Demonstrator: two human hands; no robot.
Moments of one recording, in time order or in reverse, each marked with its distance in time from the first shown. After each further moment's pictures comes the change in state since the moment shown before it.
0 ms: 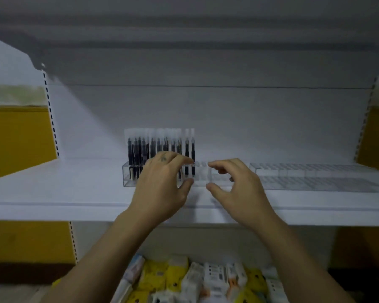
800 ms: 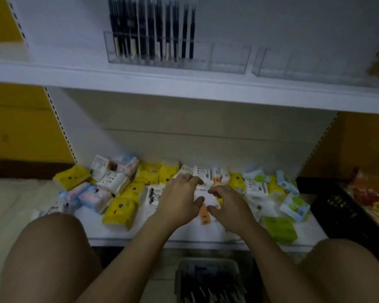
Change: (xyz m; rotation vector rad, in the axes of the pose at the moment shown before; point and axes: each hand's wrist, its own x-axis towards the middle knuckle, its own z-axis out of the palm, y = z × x) left_hand -0.227 0.038 0.137 -0.117 -0.604 -0.186; right_hand -0.245 0.095 0.092 -0.140 -0.567 0.450
